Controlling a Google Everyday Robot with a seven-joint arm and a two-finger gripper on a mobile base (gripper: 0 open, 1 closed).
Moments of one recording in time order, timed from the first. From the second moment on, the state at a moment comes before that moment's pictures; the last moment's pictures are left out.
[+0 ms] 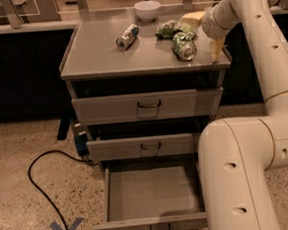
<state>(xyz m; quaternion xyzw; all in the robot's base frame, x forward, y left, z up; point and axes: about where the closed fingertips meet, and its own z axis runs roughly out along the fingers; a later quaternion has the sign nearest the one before) 0.850 -0.232 0.861 -0.86 0.35 -0.24 0.27</state>
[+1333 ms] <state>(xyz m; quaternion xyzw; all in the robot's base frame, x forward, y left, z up) 0.863 -0.203 0.861 -0.90 0.25 -0.27 0.23</state>
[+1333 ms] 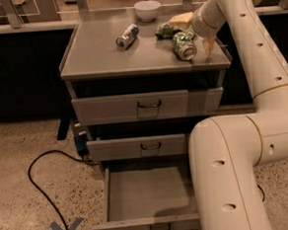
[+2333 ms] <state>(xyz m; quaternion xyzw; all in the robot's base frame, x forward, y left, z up) 0.854 -0.185 0.853 -0.91 0.22 -0.25 0.24</state>
